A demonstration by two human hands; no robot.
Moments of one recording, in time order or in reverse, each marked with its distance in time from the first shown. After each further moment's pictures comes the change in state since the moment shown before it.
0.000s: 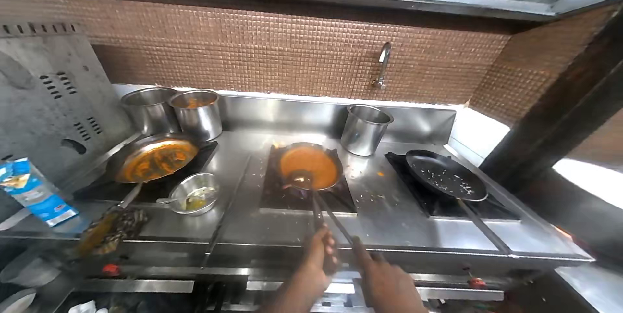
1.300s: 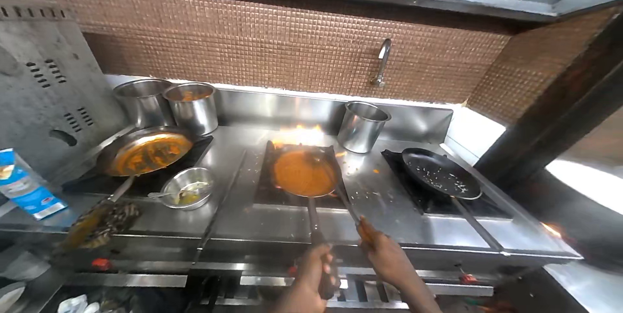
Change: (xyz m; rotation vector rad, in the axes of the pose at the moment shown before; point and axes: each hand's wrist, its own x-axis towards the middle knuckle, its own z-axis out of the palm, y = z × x) left_hand -0.037 -0.017 -0.002 0.008 0.016 -0.066; right_hand 0.059 0.049 -0.003 0.357 0.043 -0.001
